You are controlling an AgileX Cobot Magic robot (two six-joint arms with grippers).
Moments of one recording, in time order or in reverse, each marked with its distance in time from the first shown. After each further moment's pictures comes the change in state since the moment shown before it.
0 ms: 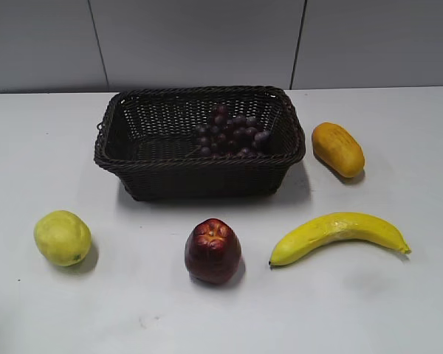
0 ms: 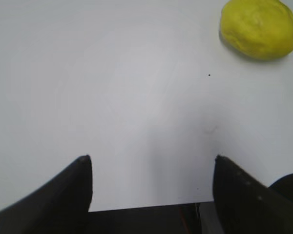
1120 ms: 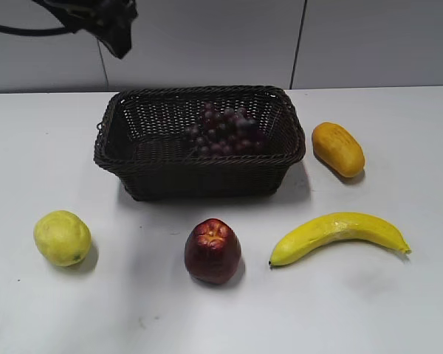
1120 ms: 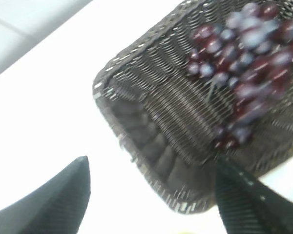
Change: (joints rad) left arm -0.370 1.004 -1.091 0.076 0.046 0.111; right arm 0.000 0.000 0.000 0.000 0.000 0.000
